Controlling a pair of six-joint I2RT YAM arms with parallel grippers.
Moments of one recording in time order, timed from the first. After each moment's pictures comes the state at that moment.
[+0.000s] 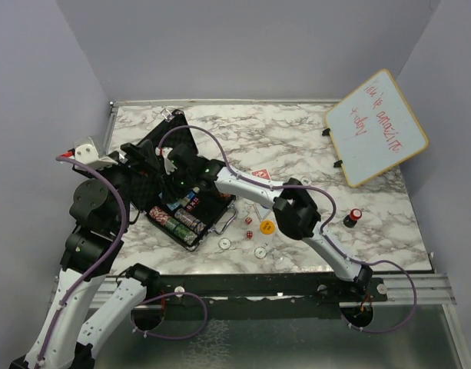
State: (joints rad) left arm -0.40 0.60 1.01 -0.34 -0.50 -0.34; right arm 1.03 2.47 2.19 -0.41 -0.25 0.28
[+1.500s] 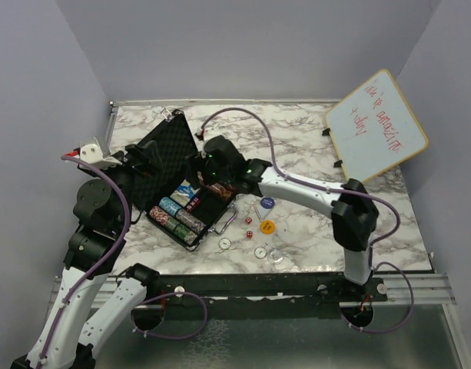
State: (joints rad) left arm -0.39 0.59 0.97 -0.31 -0.45 -0.34; right arm 1.00 2.01 1.65 -0.21 0.05 0.36
